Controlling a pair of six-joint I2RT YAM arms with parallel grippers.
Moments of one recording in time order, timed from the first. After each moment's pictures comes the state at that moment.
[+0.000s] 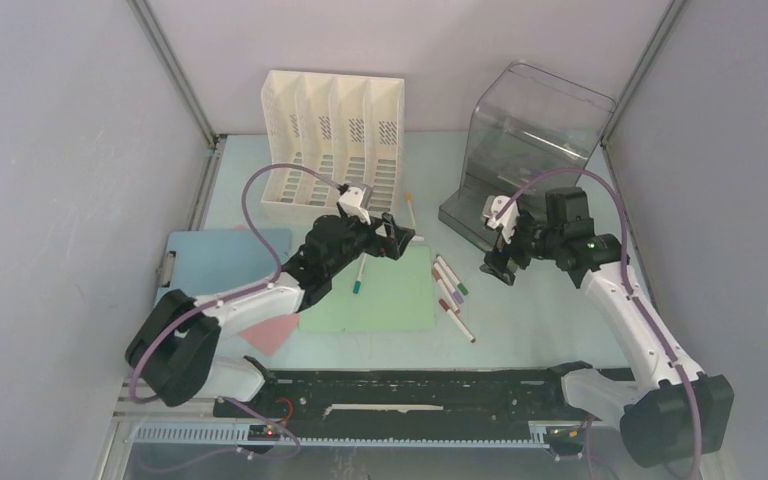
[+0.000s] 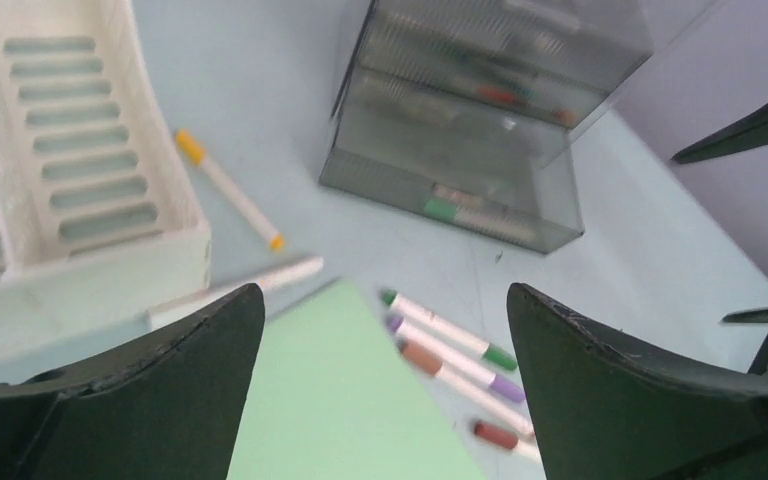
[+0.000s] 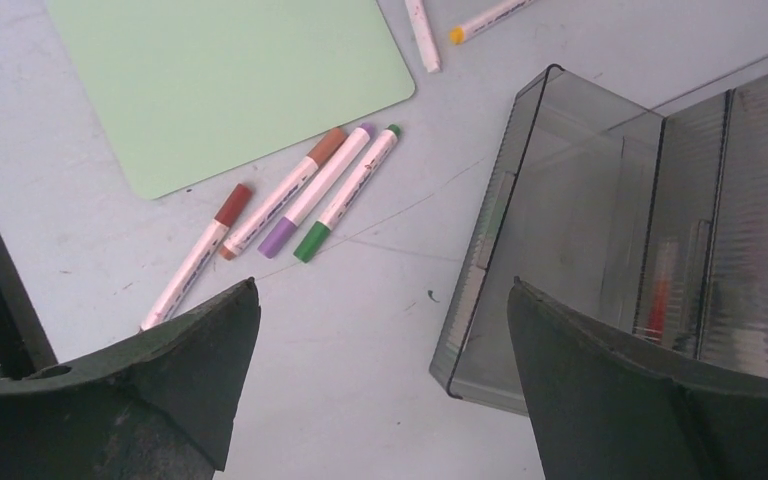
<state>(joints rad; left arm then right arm) -0.67 1.40 0.66 0.64 0.05 -0.36 0.22 1.09 0.94 -0.62 -0.61 -0.78</state>
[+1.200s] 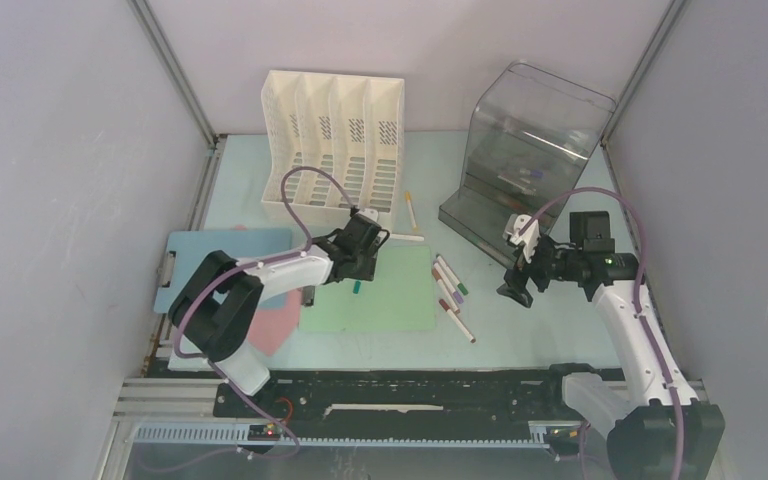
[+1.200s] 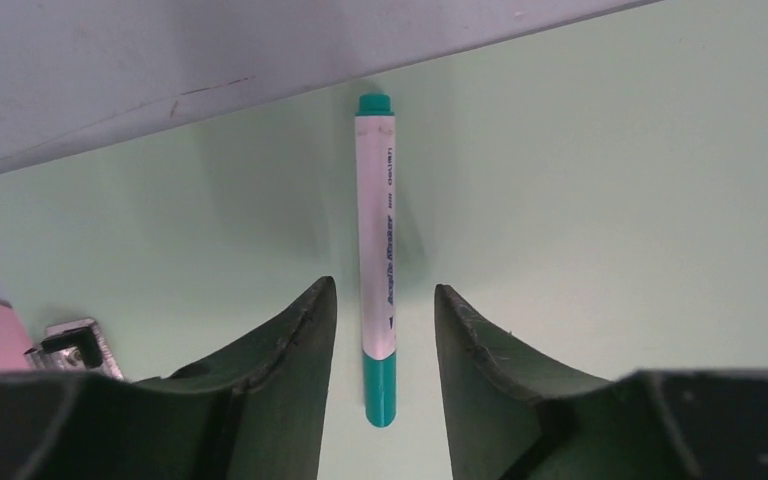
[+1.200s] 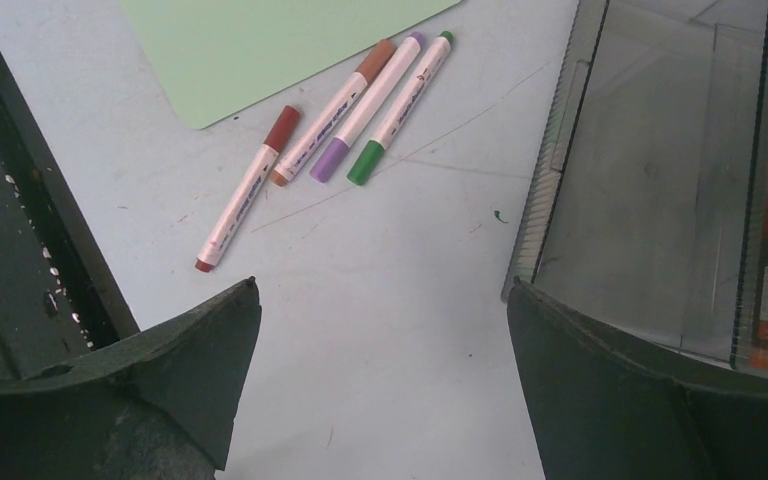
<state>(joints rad) -0.67 1.62 0.89 -0.26 -0.26 -0.38 0.01 0.98 0.83 -0.80 -0.76 -0.88</state>
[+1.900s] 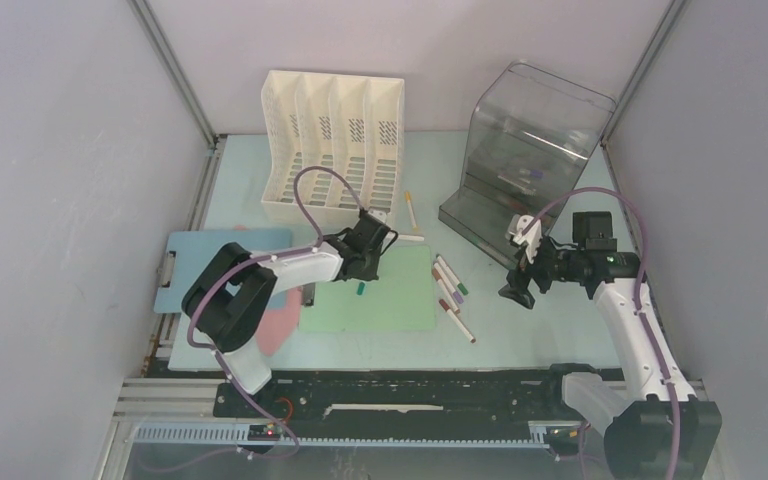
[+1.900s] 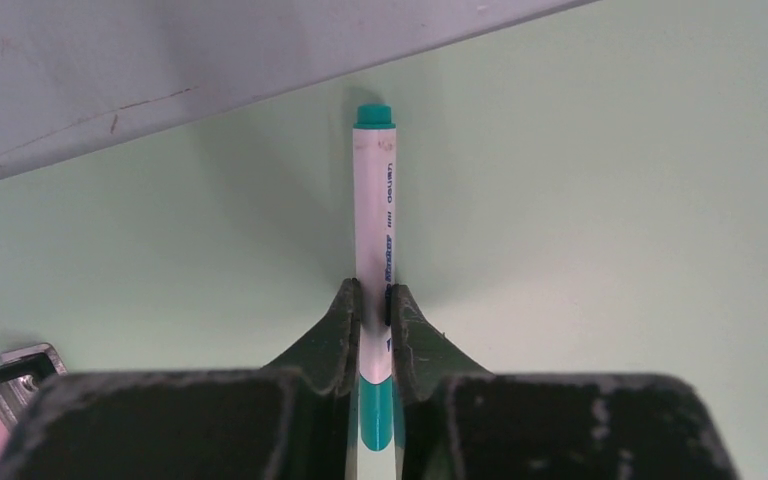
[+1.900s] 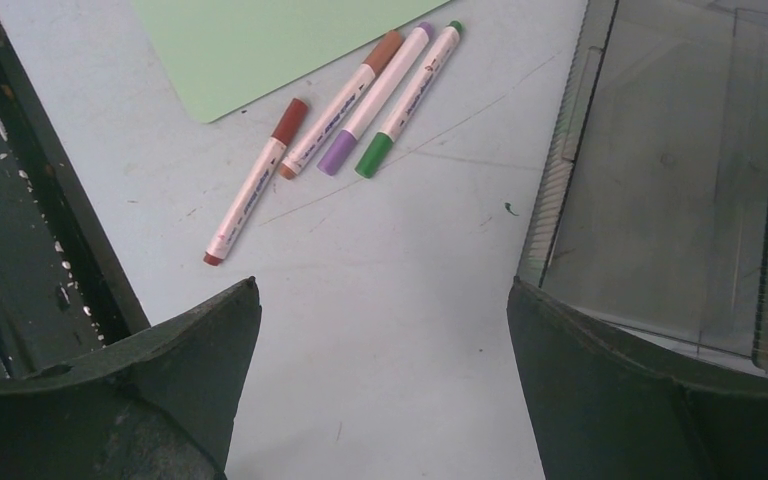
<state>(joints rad) -0.69 1.71 0.96 -0.28 -0.24 -0.38 -0.02 1.00 0.83 -0.82 -0.79 -0.91</state>
